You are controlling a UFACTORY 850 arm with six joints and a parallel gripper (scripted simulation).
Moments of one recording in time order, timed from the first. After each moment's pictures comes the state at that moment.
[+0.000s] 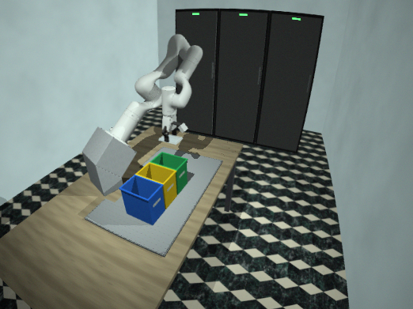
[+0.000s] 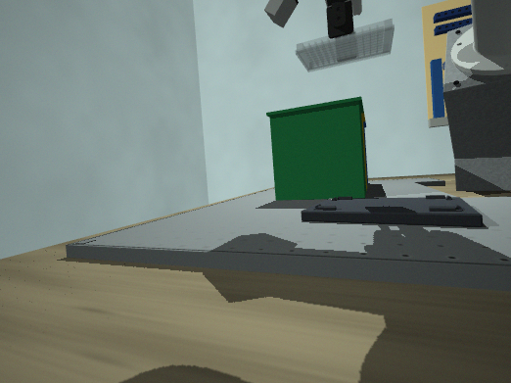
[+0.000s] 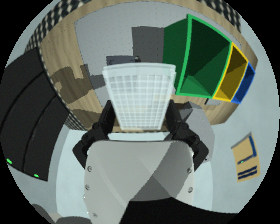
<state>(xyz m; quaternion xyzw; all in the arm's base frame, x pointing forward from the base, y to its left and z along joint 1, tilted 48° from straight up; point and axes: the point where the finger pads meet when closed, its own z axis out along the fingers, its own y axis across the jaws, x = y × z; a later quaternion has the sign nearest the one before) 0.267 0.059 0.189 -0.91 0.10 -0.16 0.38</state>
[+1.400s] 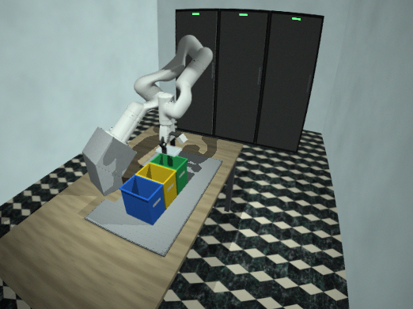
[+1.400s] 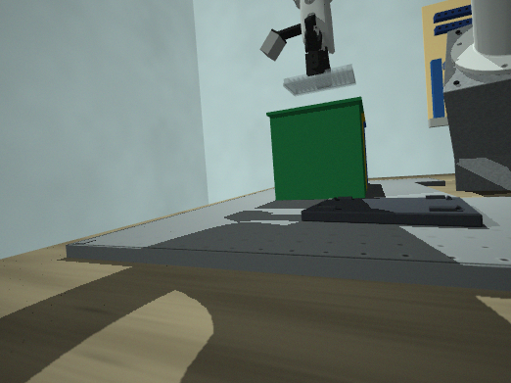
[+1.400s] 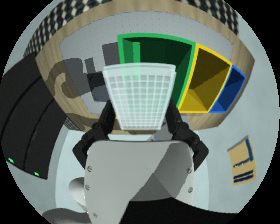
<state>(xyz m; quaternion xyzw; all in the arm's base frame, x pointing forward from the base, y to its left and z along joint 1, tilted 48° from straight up) 0.316 -0.034 0.117 -0.91 0.10 -0.16 0.38</state>
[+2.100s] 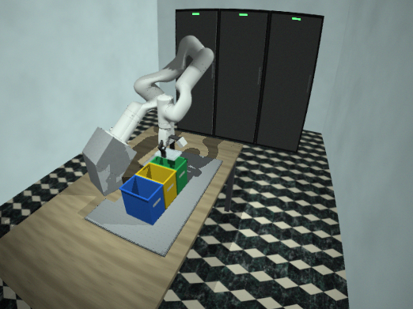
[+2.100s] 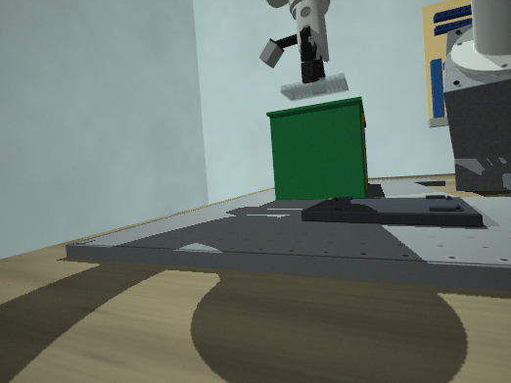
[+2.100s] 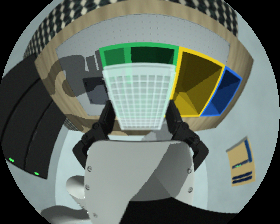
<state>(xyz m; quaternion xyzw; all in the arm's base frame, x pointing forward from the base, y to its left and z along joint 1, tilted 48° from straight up) 0.330 -0.061 0.097 -0.91 0.10 -0.16 0.38</state>
